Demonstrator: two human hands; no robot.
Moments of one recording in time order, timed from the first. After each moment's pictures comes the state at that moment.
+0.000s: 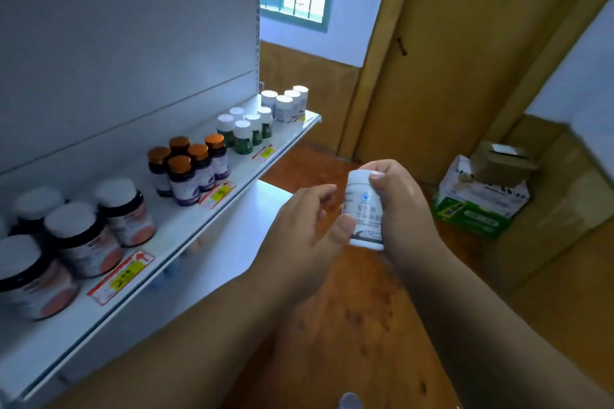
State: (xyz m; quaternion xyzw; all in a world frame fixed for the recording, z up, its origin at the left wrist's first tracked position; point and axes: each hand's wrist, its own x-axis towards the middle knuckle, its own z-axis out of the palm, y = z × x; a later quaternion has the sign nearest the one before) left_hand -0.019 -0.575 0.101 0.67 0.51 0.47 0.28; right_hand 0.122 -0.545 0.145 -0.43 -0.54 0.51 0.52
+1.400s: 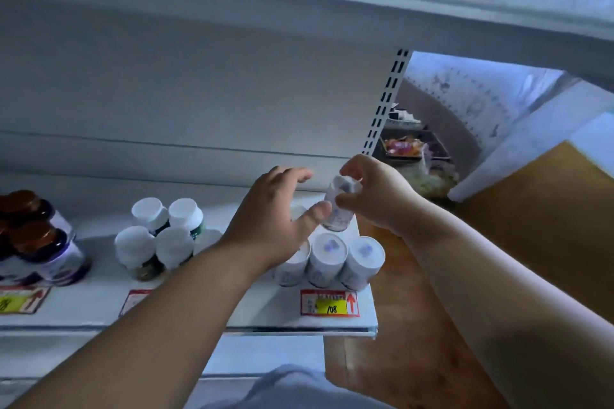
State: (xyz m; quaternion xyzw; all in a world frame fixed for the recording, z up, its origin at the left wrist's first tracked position) left_hand -0.074 0.004 0.083 0.31 0.86 0.40 -0.05; right_hand -0.052 0.200 0.105 -0.12 -0.95 0.28 0.07
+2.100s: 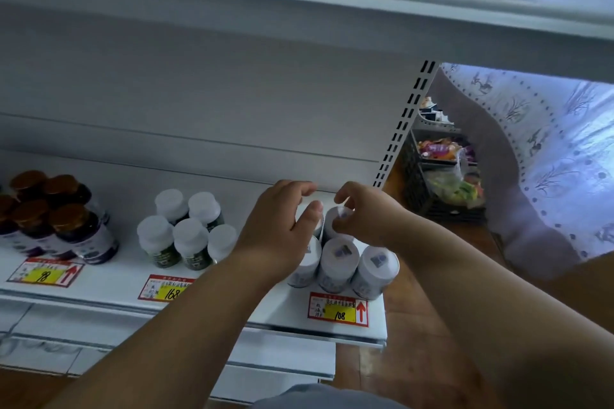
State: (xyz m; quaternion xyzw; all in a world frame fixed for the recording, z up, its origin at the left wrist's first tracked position) left_hand -0.064 0.006 0.065 0.21 0.88 0.42 -0.02; right_hand -0.072 0.192 0.070 -0.06 -0.97 0.23 -0.08
